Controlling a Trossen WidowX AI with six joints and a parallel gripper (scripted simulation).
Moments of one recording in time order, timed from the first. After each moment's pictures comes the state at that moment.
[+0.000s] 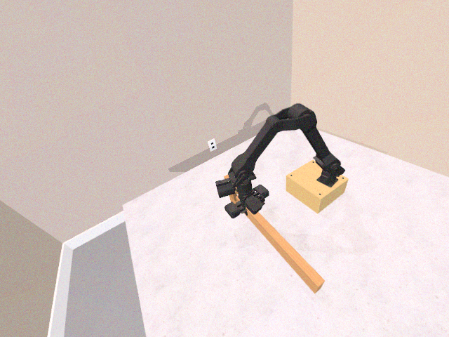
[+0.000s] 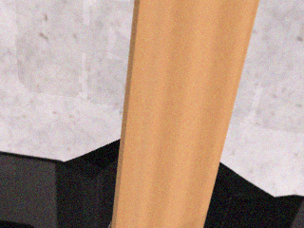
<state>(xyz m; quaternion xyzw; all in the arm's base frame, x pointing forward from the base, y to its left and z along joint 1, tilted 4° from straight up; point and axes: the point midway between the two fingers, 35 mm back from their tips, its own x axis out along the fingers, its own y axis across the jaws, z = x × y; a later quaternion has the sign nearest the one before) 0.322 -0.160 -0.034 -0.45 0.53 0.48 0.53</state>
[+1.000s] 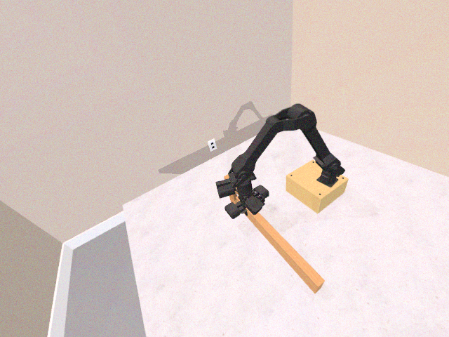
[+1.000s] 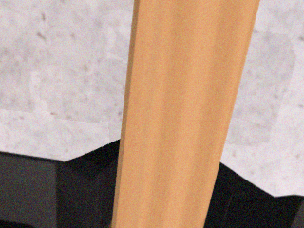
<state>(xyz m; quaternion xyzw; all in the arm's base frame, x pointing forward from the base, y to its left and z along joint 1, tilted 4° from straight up) 0.321 -0.160 -0.038 -0.45 0.53 0.48 0.53</state>
